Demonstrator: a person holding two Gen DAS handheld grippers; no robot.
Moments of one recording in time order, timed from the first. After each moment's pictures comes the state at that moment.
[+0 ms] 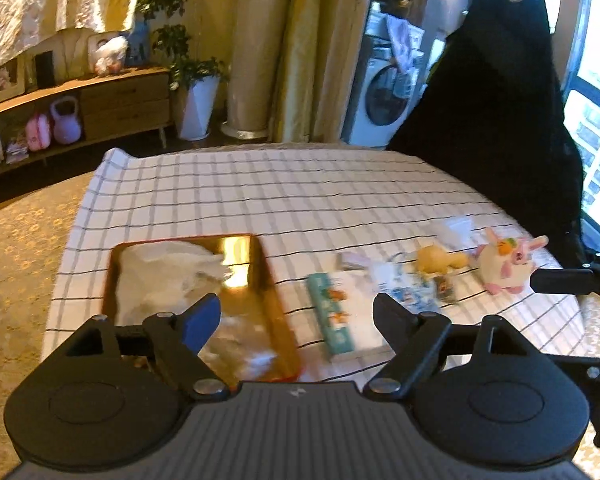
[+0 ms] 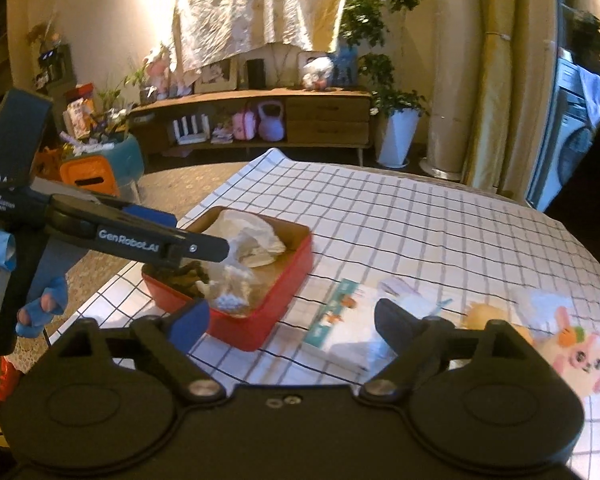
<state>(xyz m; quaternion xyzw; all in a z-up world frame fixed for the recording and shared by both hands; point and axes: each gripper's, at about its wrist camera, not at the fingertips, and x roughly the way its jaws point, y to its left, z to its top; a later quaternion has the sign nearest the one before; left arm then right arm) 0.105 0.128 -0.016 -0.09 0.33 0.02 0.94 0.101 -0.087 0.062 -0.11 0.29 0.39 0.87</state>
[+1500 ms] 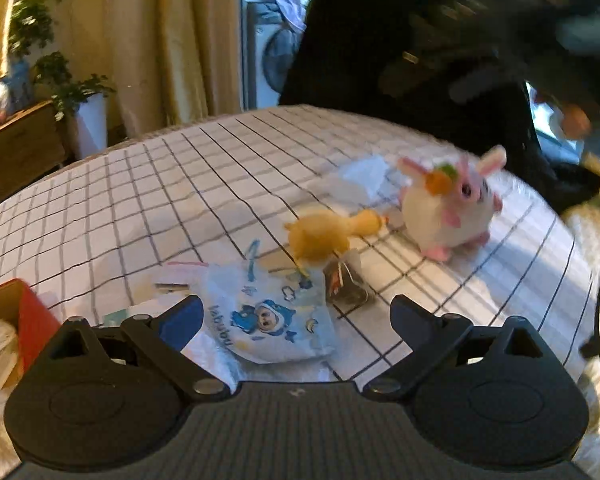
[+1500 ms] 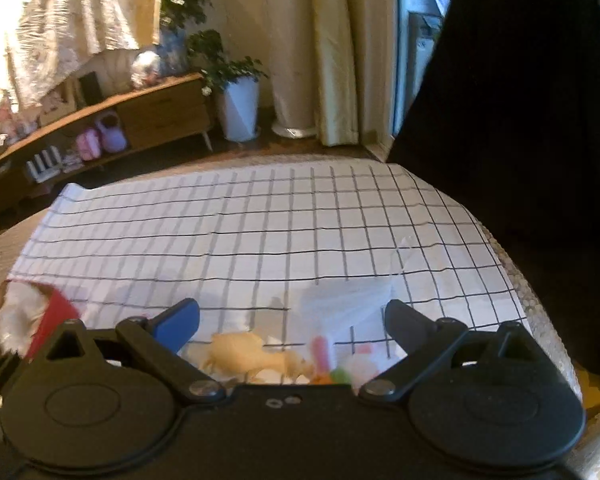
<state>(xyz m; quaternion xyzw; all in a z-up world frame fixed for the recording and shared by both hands) 0.229 -0.025 -0.113 0.03 0.35 -0.09 0.93 0.326 -0.201 0.033 -0.04 0.38 0.20 0.90</state>
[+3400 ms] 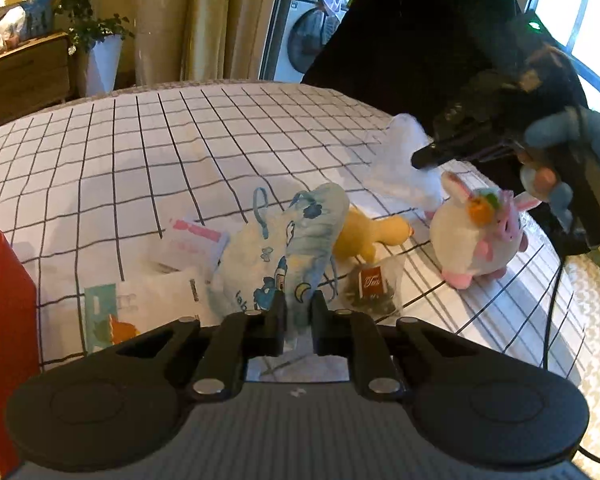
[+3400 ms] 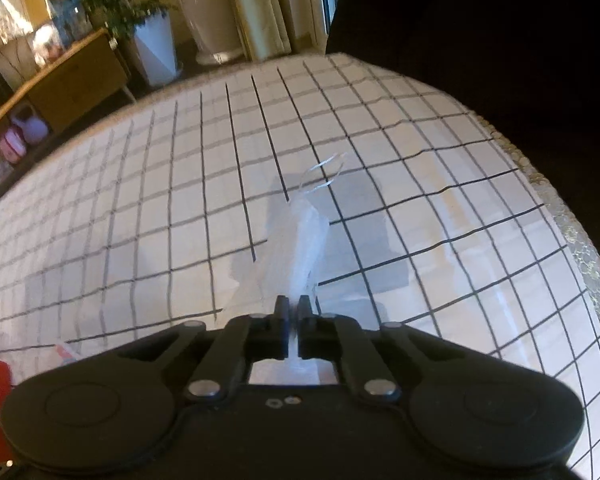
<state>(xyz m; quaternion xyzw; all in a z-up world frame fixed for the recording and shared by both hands) 0.262 0.009 -0.123 -0.08 0.38 -0.08 0.92 0.413 -0.204 -0.041 0.03 0.49 0.12 0.86</state>
